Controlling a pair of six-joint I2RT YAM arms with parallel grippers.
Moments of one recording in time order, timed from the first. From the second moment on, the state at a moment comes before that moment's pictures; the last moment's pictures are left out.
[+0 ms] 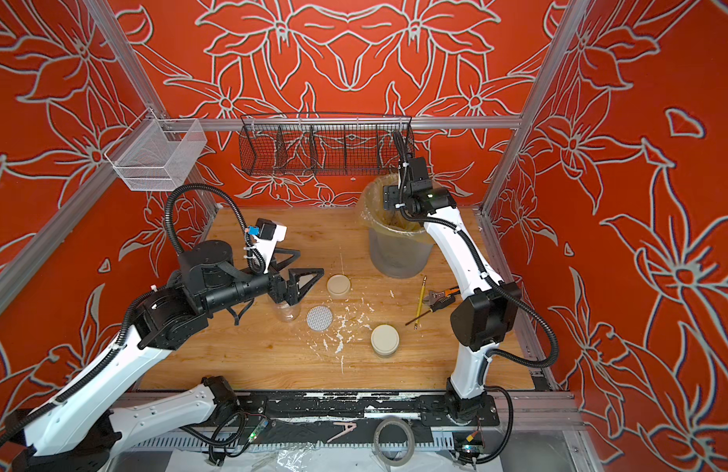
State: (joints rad) left arm -0.71 0.96 1.27 -0.57 0.18 -0.29; right arm 0.31 1.84 2.01 -0.80 0.18 0.17
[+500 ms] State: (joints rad) left arm -0.71 0.97 1.27 -0.57 0.18 -0.30; right arm 0.31 1.84 2.02 -0.83 0.15 0.17
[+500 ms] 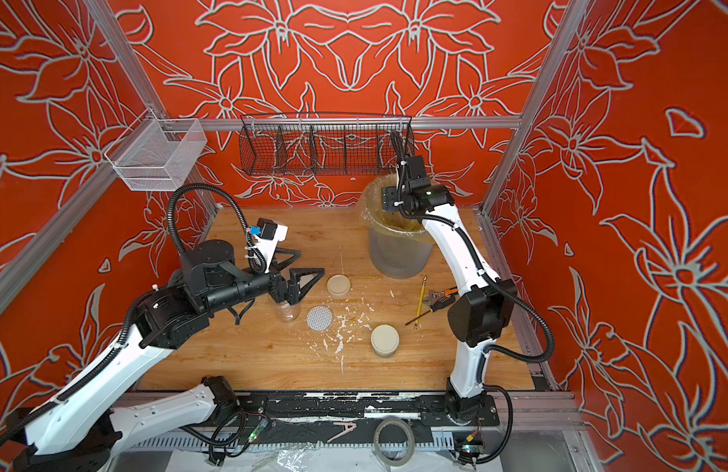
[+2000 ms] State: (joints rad) left arm -0.71 0.98 1.27 -0.55 0.20 -0.32; right arm 0.31 1.71 2.01 -0.95 0.14 0.22
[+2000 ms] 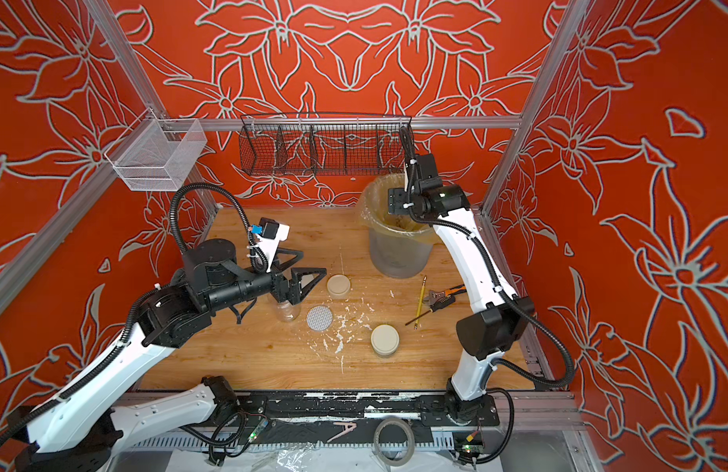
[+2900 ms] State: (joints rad) left arm -0.71 1.03 1.27 -0.54 0.24 -0.31; right arm 0.34 1.92 2.23 -1.10 0.20 0.16
